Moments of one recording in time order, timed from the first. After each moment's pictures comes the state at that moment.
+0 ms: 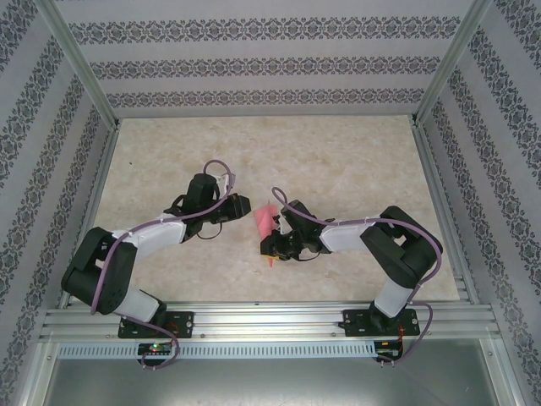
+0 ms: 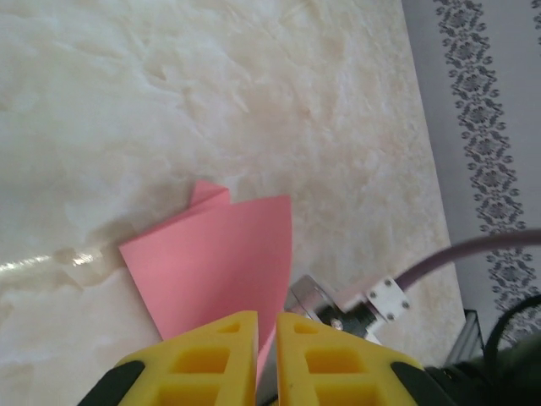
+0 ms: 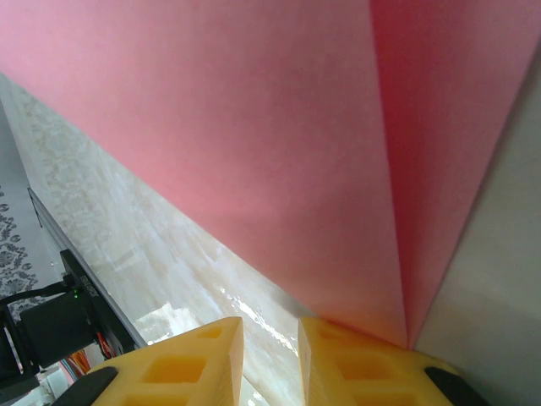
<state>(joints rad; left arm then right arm) -0.46 1.48 0.69 0.17 0.51 -0.75 0.75 1.72 0.69 0.07 -0.58 0.89</state>
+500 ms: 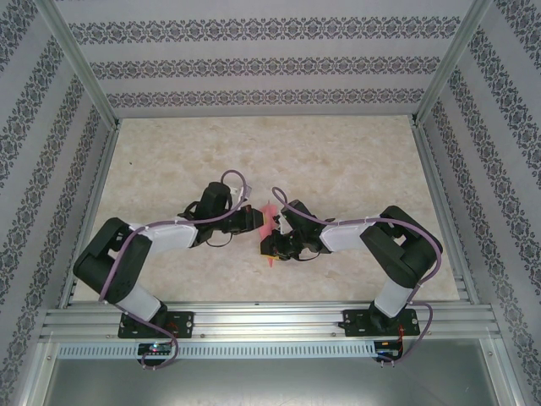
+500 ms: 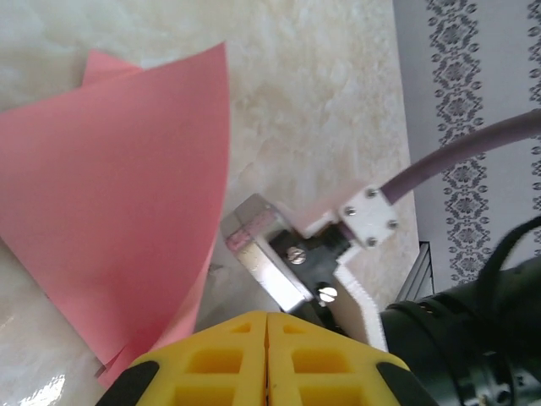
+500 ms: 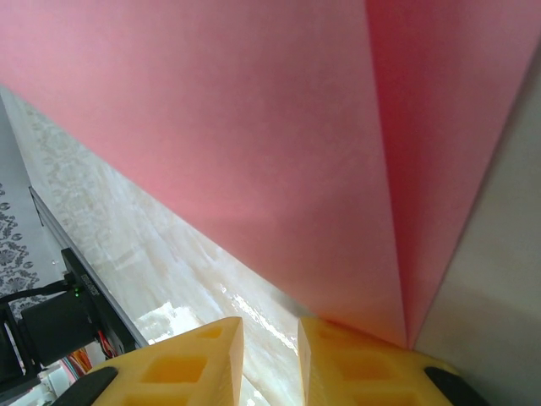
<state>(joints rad) -0.56 1.59 0.68 0.27 0.62 -0.83 0.75 1.73 0.69 0.07 -0.58 0.88</state>
